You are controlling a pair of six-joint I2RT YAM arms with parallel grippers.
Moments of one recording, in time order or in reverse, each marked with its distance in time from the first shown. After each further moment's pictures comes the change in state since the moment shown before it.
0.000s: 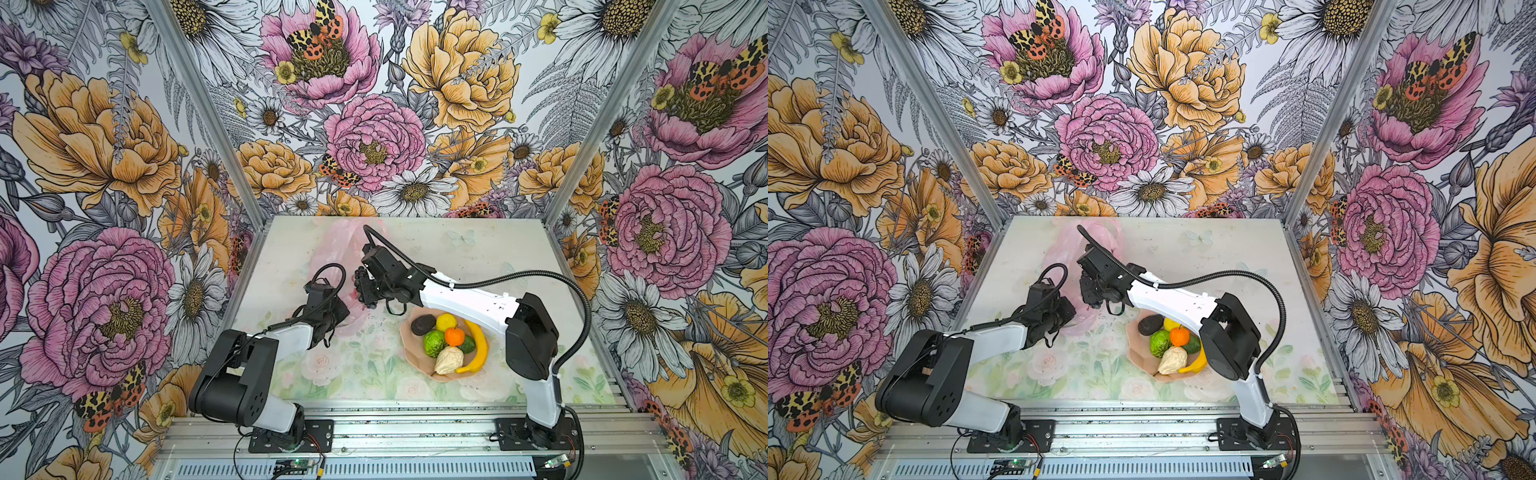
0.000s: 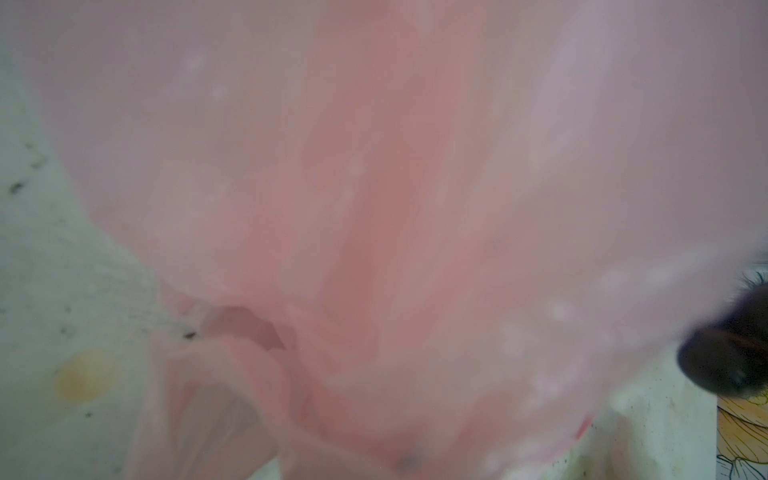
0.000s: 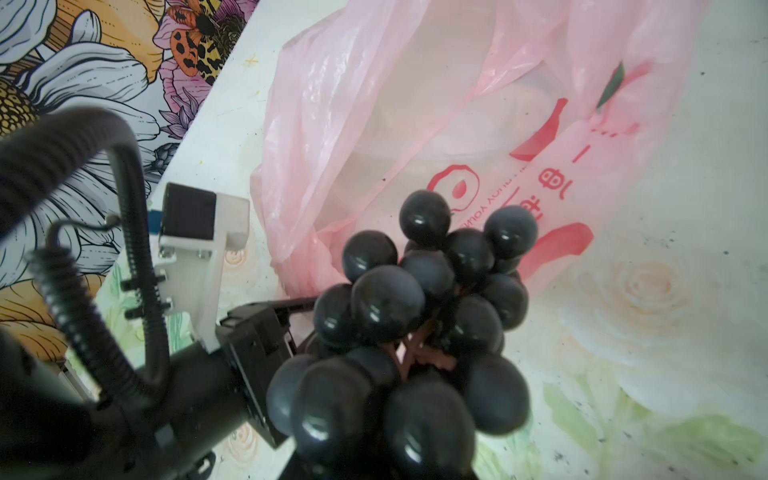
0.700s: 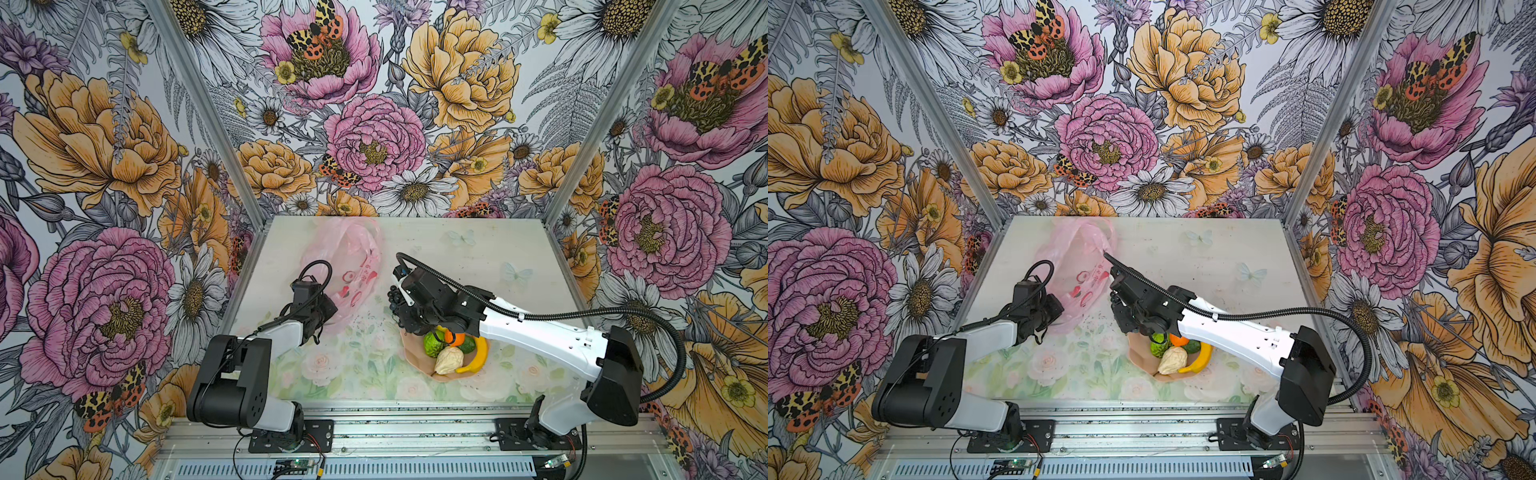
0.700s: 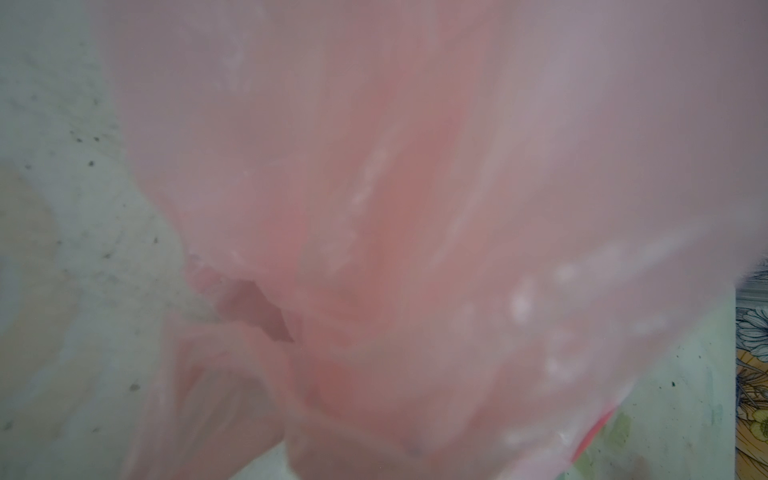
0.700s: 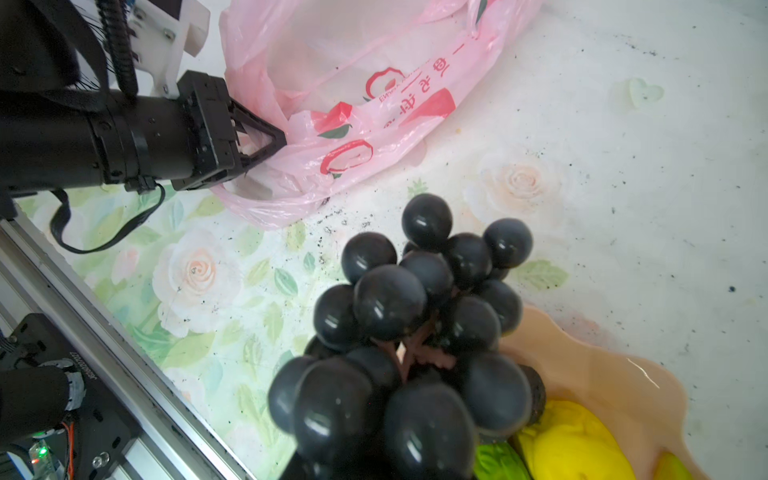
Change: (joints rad) left arm 0.113 -0.022 0.009 -0.043 0.032 0.063; right arm 0.050 -0.441 -0.405 -0.114 0.079 -0.143
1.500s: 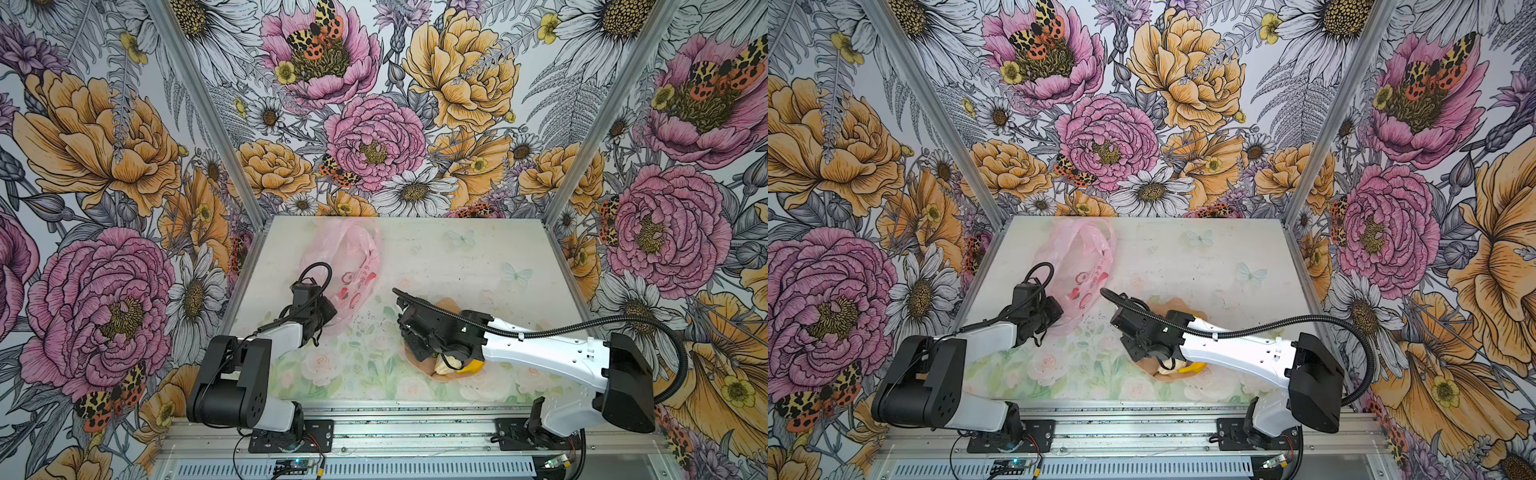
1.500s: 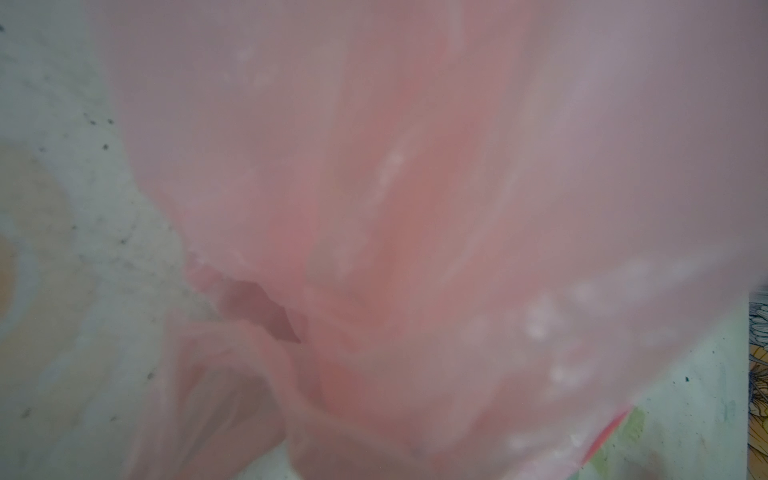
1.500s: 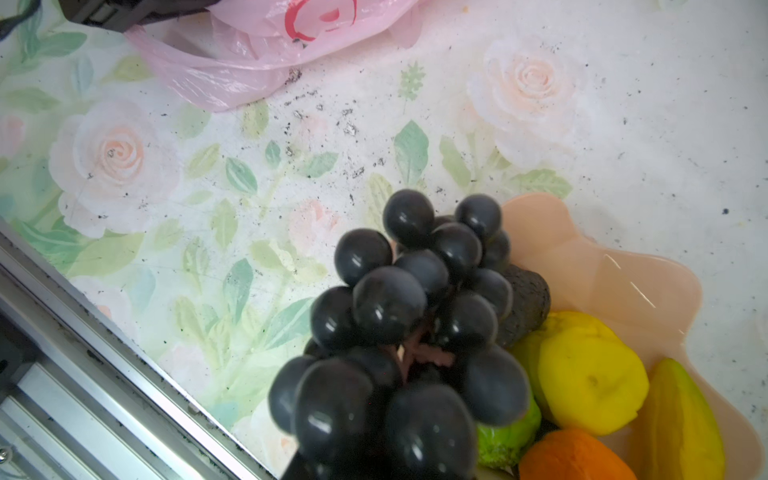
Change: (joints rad) left arm 0.007 -0.004 -0.023 0.000 0.003 0.016; right arm 0.112 -0.058 -0.182 -0.037 0.099 0.007
